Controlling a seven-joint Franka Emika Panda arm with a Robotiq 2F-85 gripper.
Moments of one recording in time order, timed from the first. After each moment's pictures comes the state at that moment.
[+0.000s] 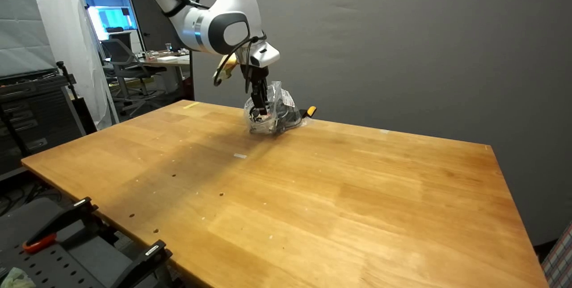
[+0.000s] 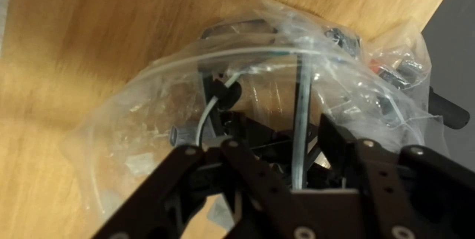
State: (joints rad) arm 0.13 0.61 -0.07 -1.90 0.22 2.78 0.95
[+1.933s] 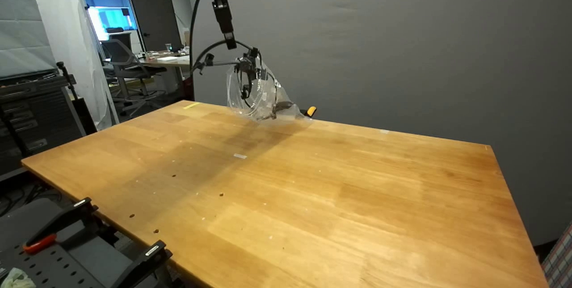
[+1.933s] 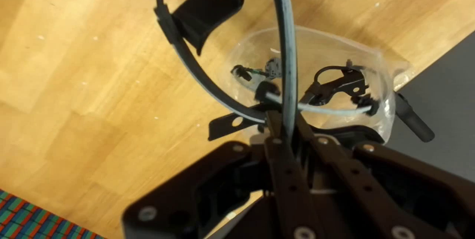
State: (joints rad) arm 0.19 0.01 -0.12 -2.10 -0.13 2.19 0.95
